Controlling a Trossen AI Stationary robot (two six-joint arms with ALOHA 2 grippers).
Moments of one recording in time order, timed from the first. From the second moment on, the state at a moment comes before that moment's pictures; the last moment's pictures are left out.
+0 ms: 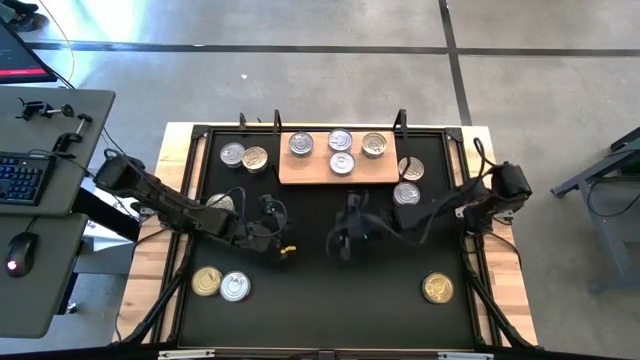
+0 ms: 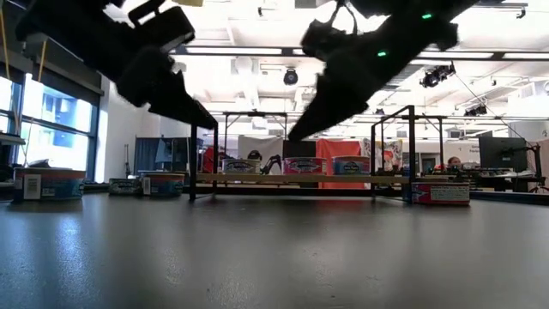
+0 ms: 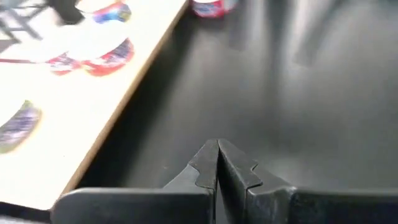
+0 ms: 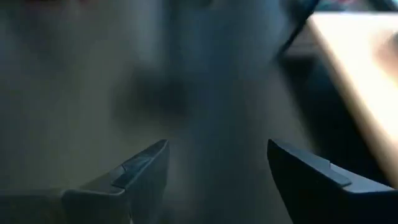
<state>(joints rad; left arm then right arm) -0.34 1.42 0.62 0.12 -0.69 -0.21 0.21 1.69 0.94 0.01 0.34 0.13</state>
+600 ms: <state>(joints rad) -0.27 1.10 0.62 -0.28 -0.74 -0.37 0.49 1.54 0.93 -0.53 0.45 0.51</state>
